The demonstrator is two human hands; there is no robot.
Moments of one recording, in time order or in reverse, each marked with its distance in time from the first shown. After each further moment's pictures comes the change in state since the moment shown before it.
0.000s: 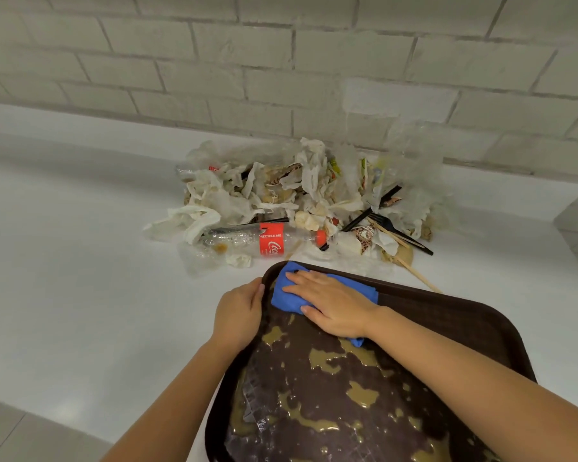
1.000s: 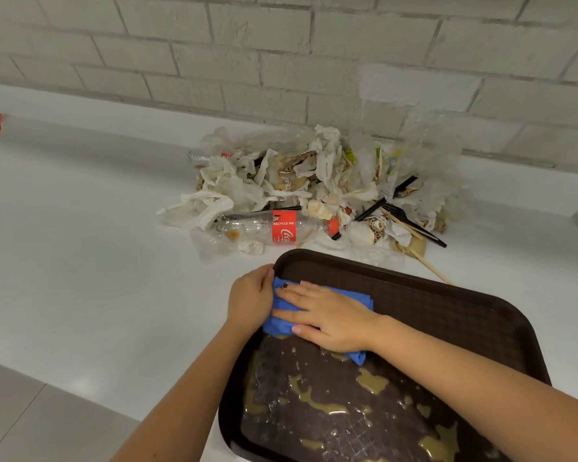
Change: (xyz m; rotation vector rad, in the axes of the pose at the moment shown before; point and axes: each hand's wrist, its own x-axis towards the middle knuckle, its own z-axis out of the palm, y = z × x) left_hand 0.003 -0.002 0.008 -0.140 0.078 -0.076; right_hand -0.004 -0.031 0.022 -0.090 -0.012 -0.247
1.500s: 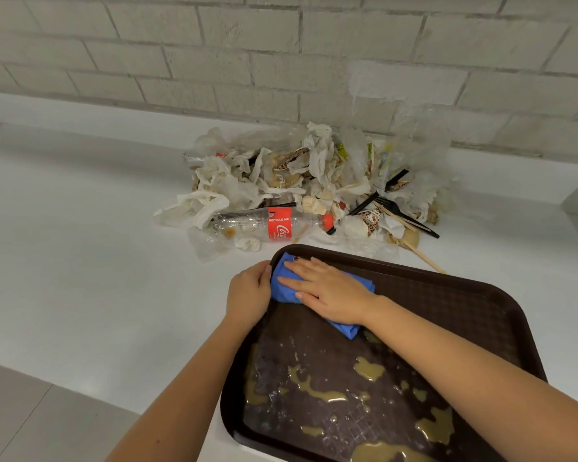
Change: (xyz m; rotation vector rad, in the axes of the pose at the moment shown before) left_hand -0.003 0.003 -0.003 -0.007 -0.025 0.017; right_hand 0.008 0.019 -0.003 0.014 0.012 0.220
